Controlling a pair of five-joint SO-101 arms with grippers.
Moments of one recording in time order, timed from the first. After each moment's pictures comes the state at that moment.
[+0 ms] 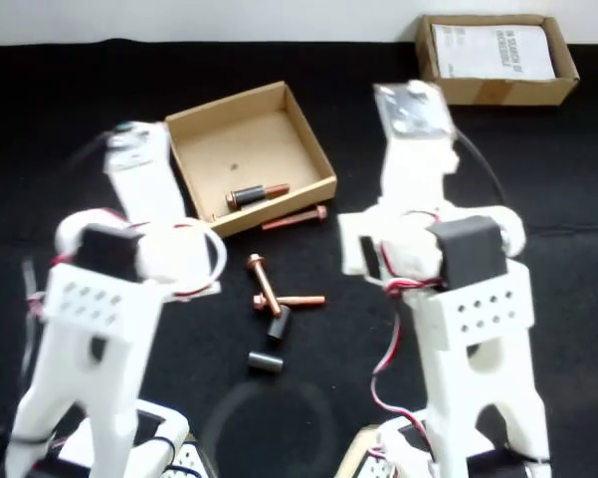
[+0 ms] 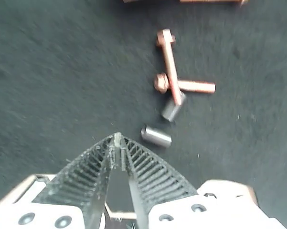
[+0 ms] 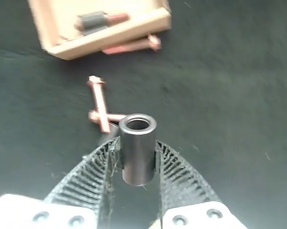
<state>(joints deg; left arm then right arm) 10.7 -33.1 17.5 97.7 32.4 -22.7 -29.9 -1.0 100.4 -10.5</state>
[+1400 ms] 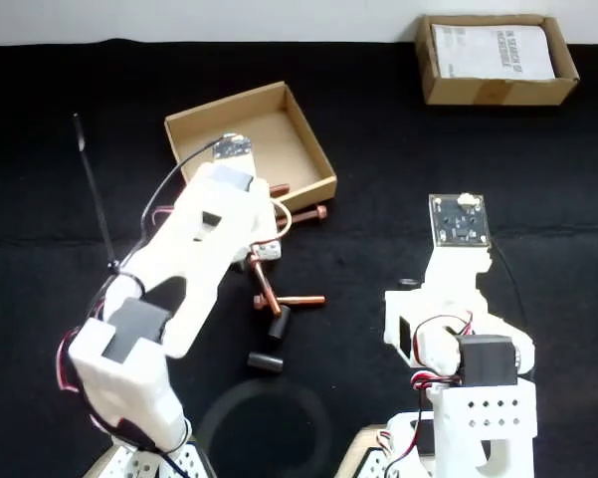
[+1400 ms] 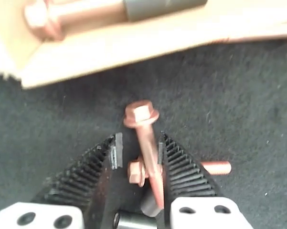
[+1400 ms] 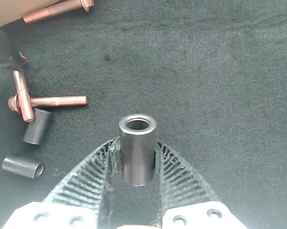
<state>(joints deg) 13.8 15.7 9.3 69.6 33.8 -9.8 -63.9 48.9 81.0 -2.6</state>
